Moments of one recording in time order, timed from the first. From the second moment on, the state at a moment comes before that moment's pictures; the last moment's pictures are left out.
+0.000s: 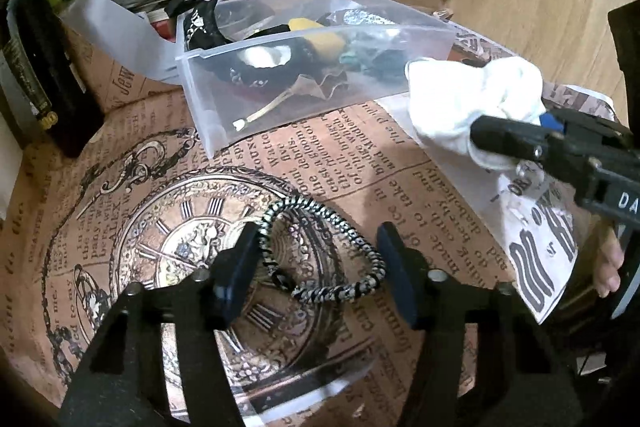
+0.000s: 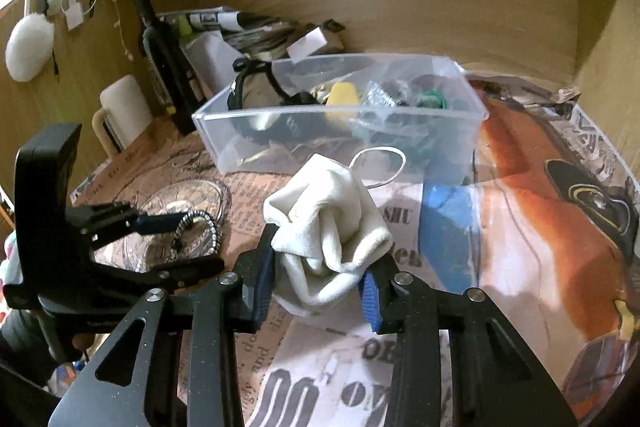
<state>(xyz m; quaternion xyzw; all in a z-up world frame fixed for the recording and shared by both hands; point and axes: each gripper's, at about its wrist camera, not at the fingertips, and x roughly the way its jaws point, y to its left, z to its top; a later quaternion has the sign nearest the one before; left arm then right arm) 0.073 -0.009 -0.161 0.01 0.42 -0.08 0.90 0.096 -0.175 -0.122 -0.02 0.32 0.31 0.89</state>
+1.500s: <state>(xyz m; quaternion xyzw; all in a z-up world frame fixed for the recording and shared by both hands) 0.219 0.013 -0.090 -0.03 0.37 -0.06 0.93 0.204 -0.134 -0.079 -0.06 0.27 0.31 0.91</state>
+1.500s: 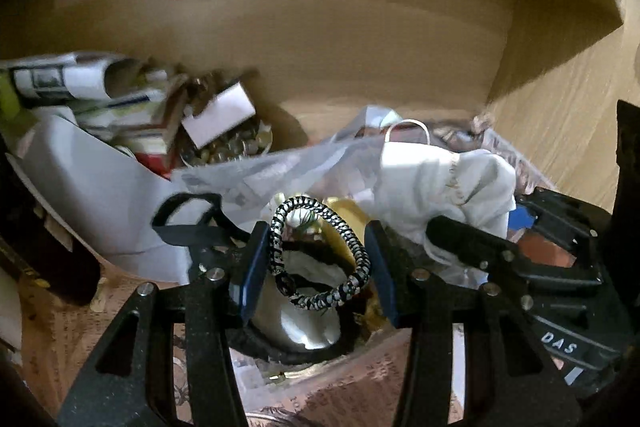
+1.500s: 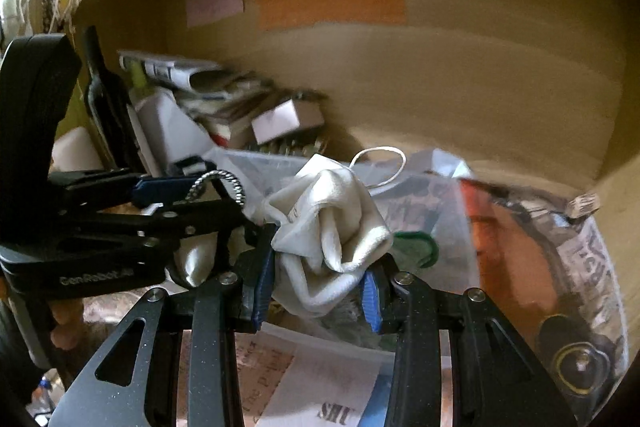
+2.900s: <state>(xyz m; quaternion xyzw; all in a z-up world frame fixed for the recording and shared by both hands) 0.051 0.011 0.029 -0.01 0.11 -0.01 0.99 0.087 -0.184 0.018 0.01 0.09 0.28 0.96</state>
